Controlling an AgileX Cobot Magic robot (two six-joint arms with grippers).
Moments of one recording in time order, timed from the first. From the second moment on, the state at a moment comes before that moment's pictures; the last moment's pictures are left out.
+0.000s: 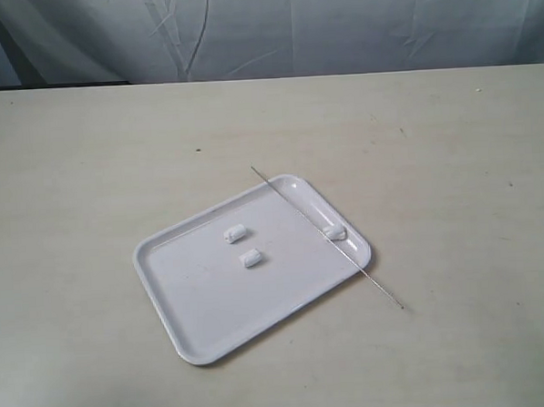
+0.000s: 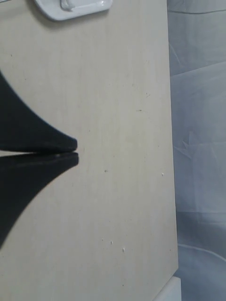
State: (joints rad) left arm 0.06 0.00 -0.01 -0.18 0.35 0.29; right arm 0.00 0.01 0.00 -0.02 0.36 0.00
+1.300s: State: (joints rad) left arm 0.01 0.00 -0.01 -0.06 0.35 0.15; right arm 0.00 0.01 0.00 -0.01 0.36 0.00
